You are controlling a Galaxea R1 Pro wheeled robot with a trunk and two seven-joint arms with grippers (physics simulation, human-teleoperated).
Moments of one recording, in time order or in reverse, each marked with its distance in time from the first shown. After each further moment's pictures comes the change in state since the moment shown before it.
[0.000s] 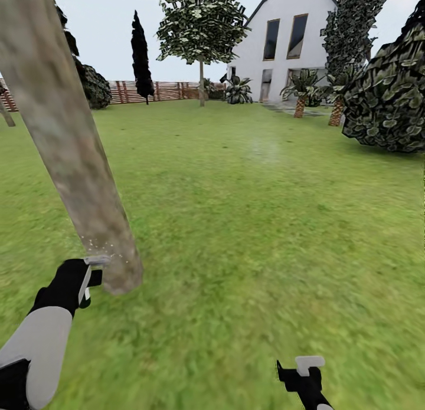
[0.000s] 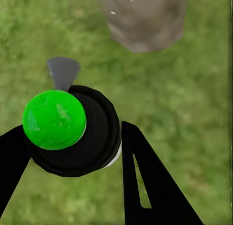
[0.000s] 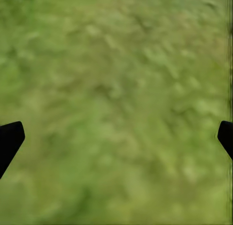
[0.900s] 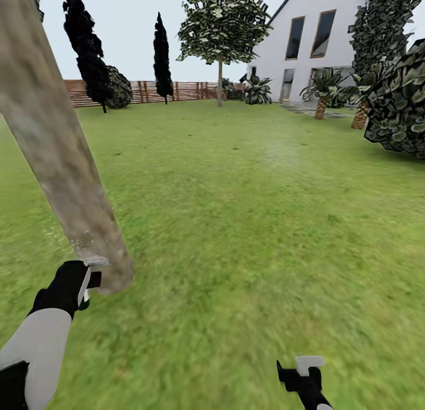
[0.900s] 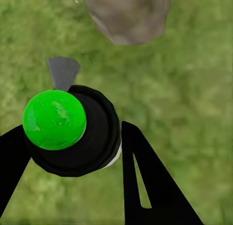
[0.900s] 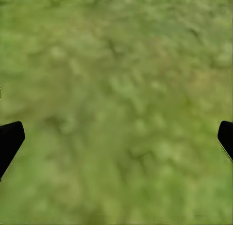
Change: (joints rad) left arm 0.009 0.003 -0.002 0.000 -0.002 -0.001 0.004; right arm 0.000 0.000 0.000 0.000 0.001 0.000 0.000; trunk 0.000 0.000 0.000
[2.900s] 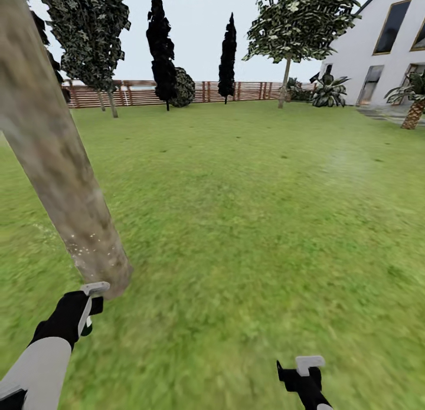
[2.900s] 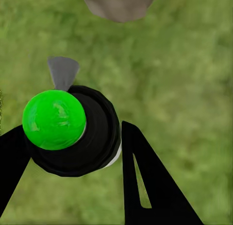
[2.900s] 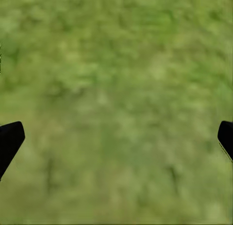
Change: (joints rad) left arm 0.125 -0.030 0.087 0.062 0.006 -0.162 0.007; right arm 0.000 0.000 0.000 0.000 -0.002 0.000 0.000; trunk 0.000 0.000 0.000
